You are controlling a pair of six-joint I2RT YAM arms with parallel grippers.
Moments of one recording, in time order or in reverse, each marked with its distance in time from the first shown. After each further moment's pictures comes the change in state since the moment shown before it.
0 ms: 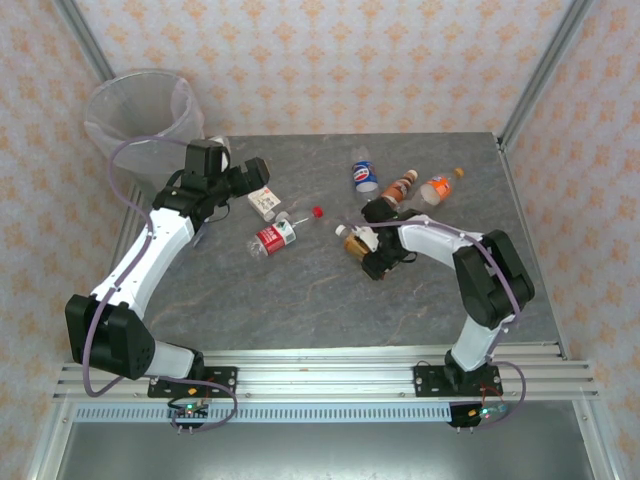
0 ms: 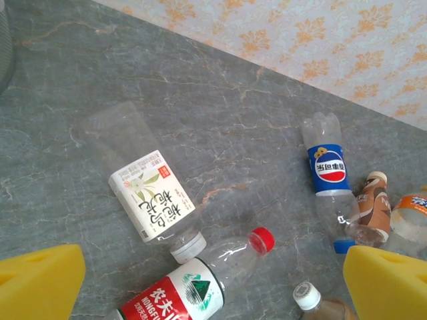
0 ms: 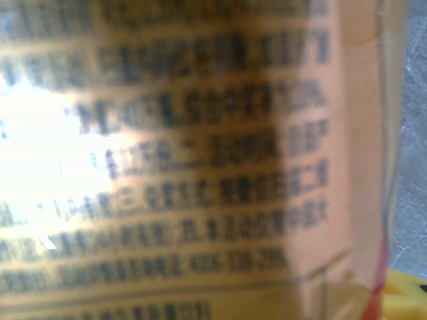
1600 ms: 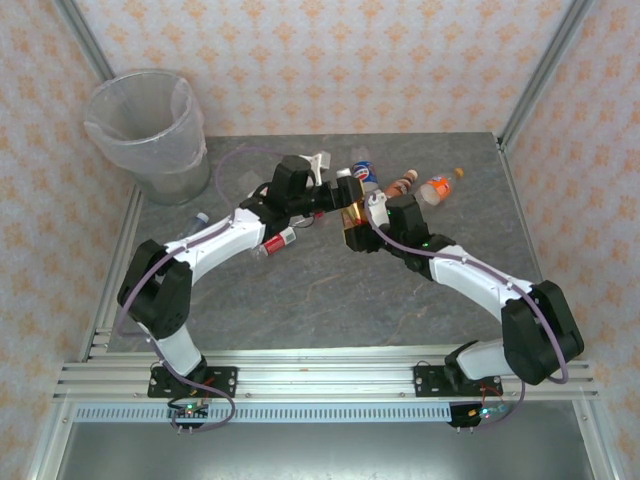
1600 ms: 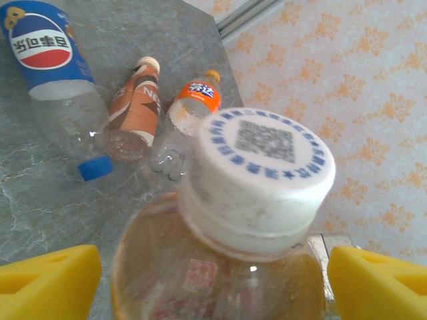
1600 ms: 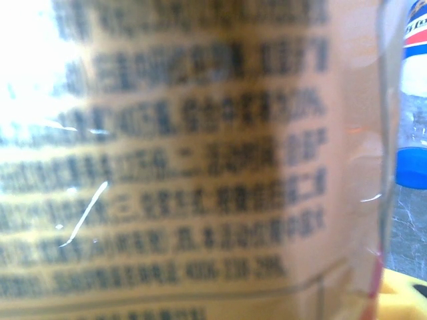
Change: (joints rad) left arm -0.379 0.316 0.031 0.500 0.317 -0.272; right arm 0.000 -0.370 -0.259 0.657 -0.275 0.382
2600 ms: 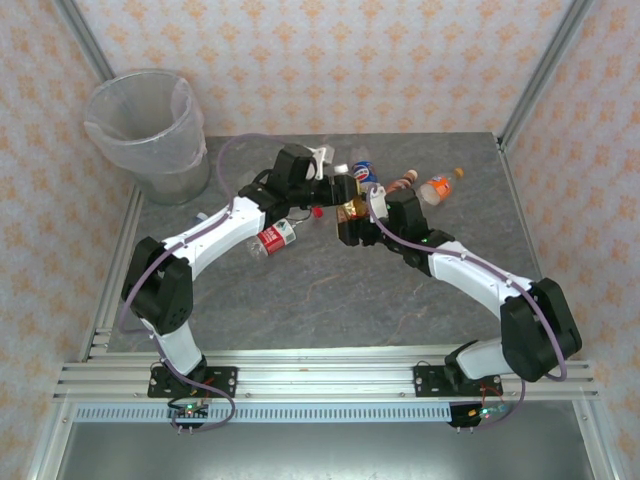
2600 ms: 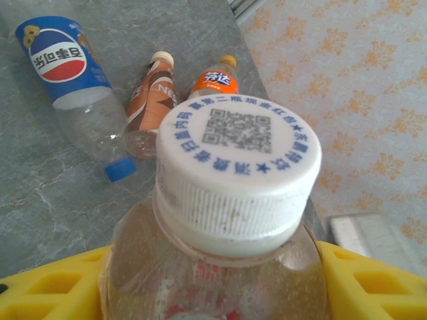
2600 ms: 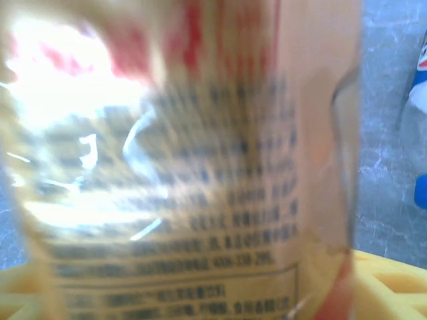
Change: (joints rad) left arm 0.026 0.031 0.123 -0.204 0.011 0.153; right arm 0.000 0.016 0.039 0.035 -0.039 0.072
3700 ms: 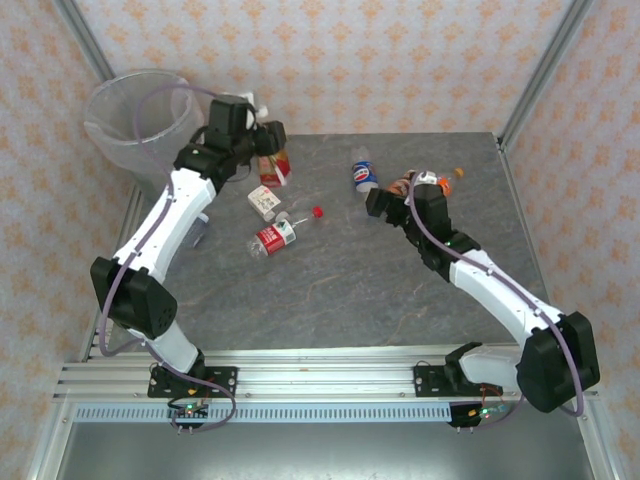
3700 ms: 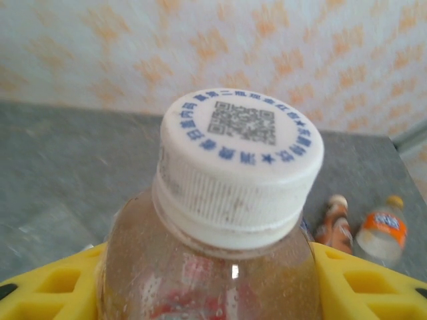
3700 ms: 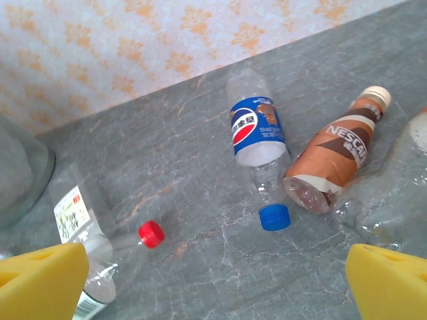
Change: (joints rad) left arm 0.270 -0.088 0.328 -0.380 -0.399 0.266; right arm -0.079 -0.166 0.013 -0.071 0.393 0.340
